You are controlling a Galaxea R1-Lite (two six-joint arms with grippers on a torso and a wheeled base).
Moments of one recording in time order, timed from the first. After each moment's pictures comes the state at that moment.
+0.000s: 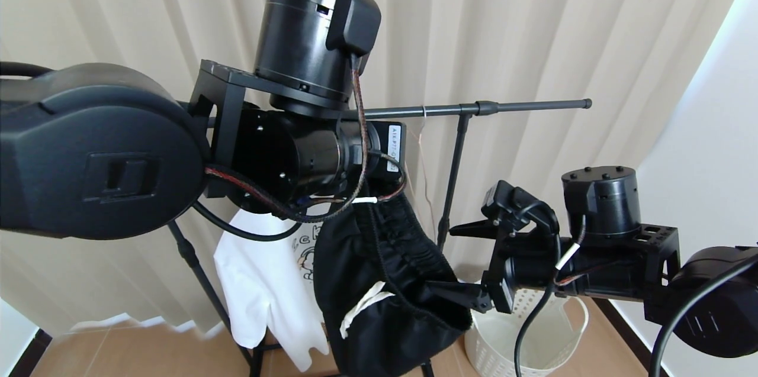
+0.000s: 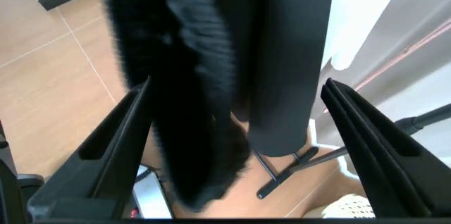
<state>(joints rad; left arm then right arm) -0.84 1.78 -1.48 0.12 0.46 -0.25 0.52 1.77 -0.71 -0.56 0.45 -0.26</state>
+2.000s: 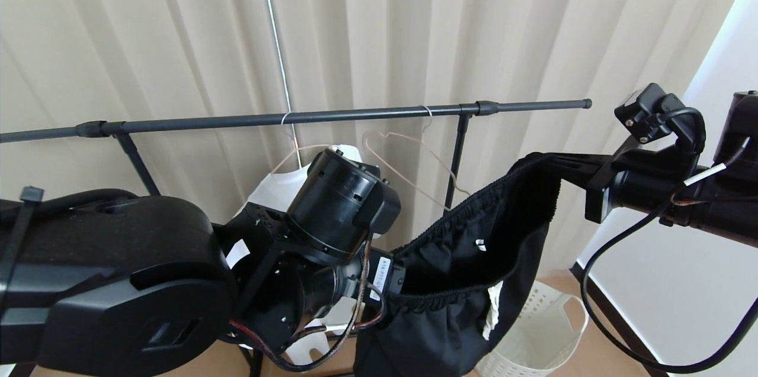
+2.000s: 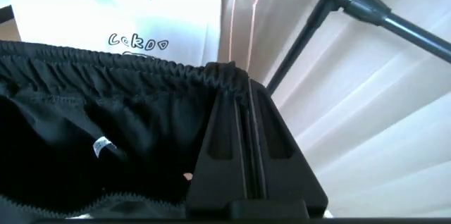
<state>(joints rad) -0.90 1.77 -1.12 0.12 0.44 -0.27 0.20 1.53 -0.77 -0.55 0.36 -0.29</state>
